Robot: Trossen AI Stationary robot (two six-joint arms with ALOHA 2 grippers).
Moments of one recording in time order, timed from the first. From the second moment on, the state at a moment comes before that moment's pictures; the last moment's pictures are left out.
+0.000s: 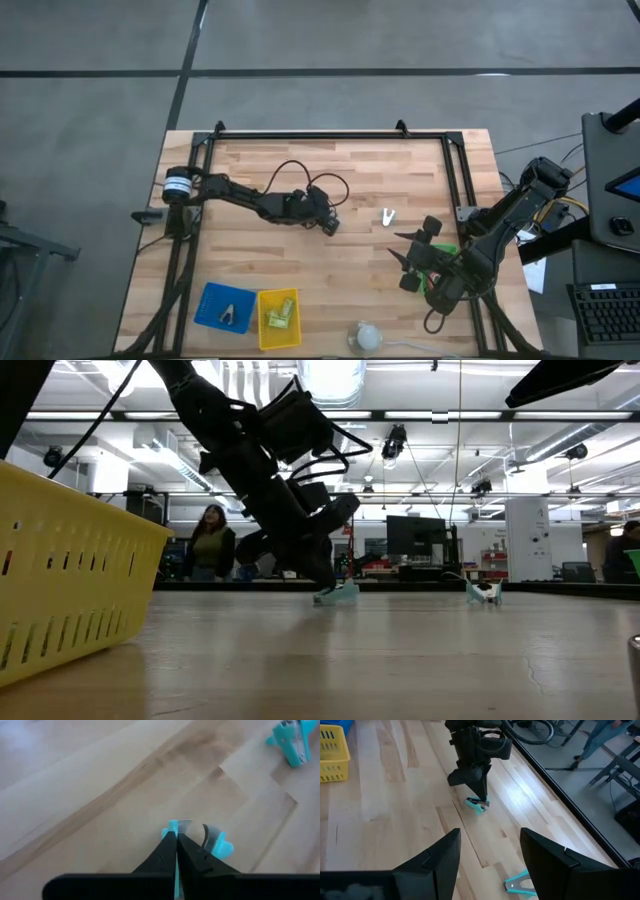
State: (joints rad) left arm 0.03 1.89 1.06 0.00 -0.33 -0.75; right arm 0.80 1.36 0.99 -0.88 1.05 0.91
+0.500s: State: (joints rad) left arm -0.09 1.56 1.06 -0.36 0.03 -0.68; right arm 0.80 1.36 0.98 -0.88 1.04 0.91
